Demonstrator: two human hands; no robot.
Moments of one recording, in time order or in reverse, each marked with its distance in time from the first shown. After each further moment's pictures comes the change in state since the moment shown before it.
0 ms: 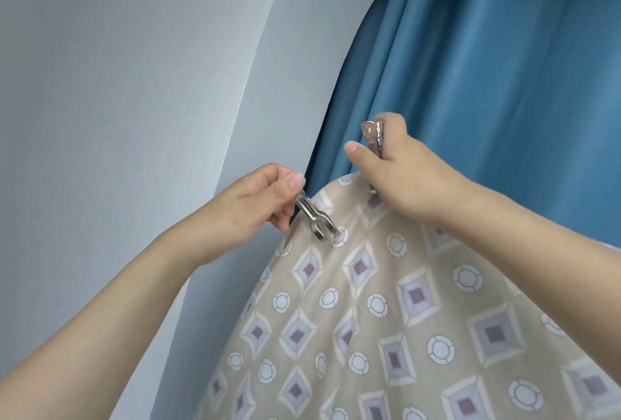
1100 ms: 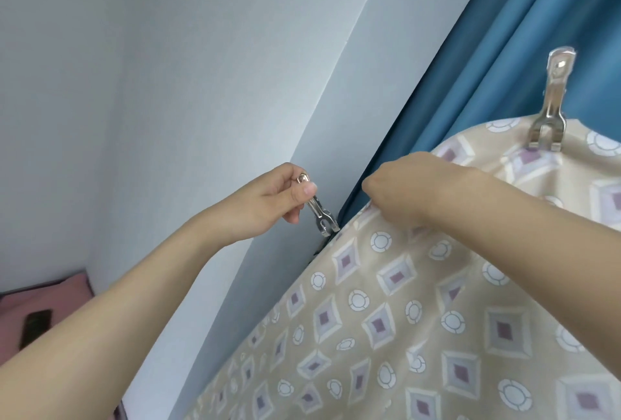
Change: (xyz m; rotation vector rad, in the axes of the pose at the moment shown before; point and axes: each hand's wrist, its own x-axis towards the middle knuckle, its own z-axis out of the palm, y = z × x) left_hand -0.091 -0.097 -0.046 0.107 0.110 -0.218; right_hand 0.012 -0.047 0.127 -1.054 -0.589 -0.502
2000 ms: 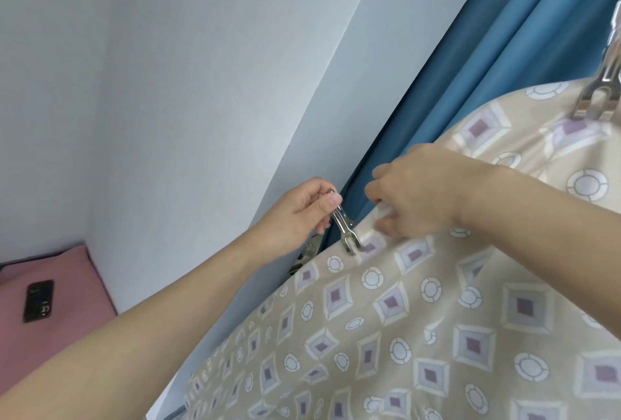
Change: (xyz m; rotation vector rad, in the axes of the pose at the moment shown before) left_hand 0.001 -0.055 0.051 -0.223 0.072 0.059; right_hand -0.002 -0.014 0.015 -0.076 0.017 -0.232
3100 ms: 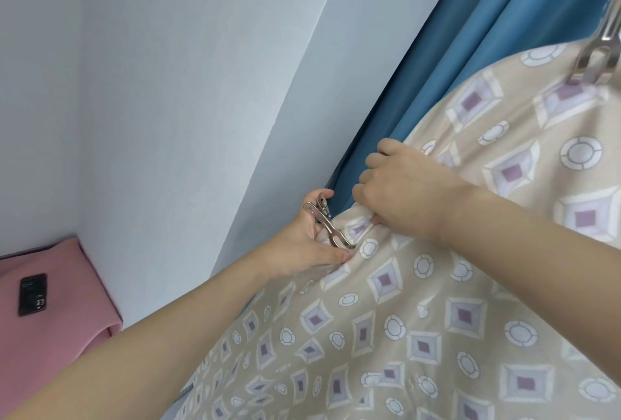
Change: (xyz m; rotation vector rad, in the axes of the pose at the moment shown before) left_hand -0.018 -0.050 0.046 -0.231 -0.162 -0.261; right_hand -0.003 -0.024 0.047 -0.156 0.240 -0.030
